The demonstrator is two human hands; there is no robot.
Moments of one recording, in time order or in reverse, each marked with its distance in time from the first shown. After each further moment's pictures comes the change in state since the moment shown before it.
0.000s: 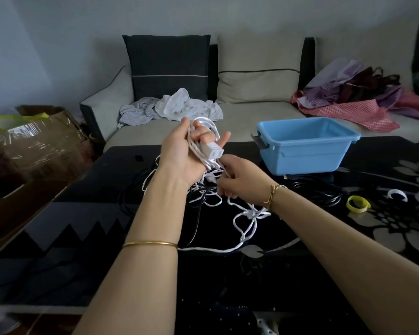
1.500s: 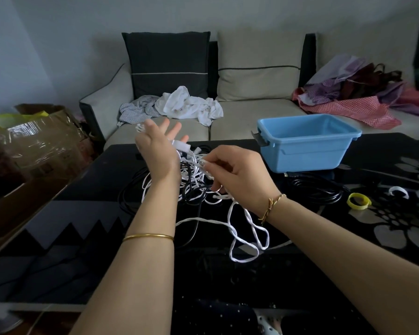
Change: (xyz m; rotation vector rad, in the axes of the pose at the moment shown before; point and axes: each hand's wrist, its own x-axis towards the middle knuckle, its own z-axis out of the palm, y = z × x) left_hand 0.009 0.008 -0.021 0.582 0.450 0.734; right_hand -0.021 -0.025 0.008 0.098 0.294 -0.230
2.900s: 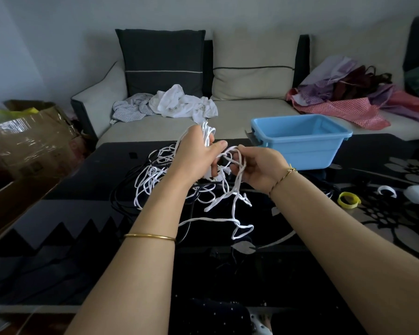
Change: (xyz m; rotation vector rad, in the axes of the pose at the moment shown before) left_hand -0.009 -0.027 0.013 0.856 -0.686 0.276; right_hand 0.027 0.041 -0.027 0.985 0.237 0.862
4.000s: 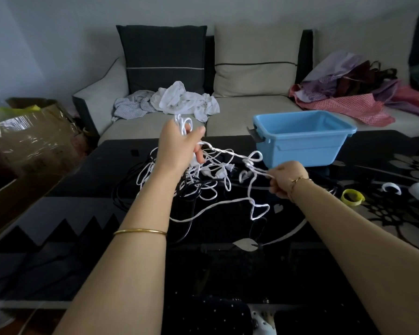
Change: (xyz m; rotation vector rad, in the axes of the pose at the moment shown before) left_hand -0.003 -0.006 -0.021 -0.242 0.170 -0.069; right_hand 0.033 0.014 -0.072 -0.845 0.366 -0.062
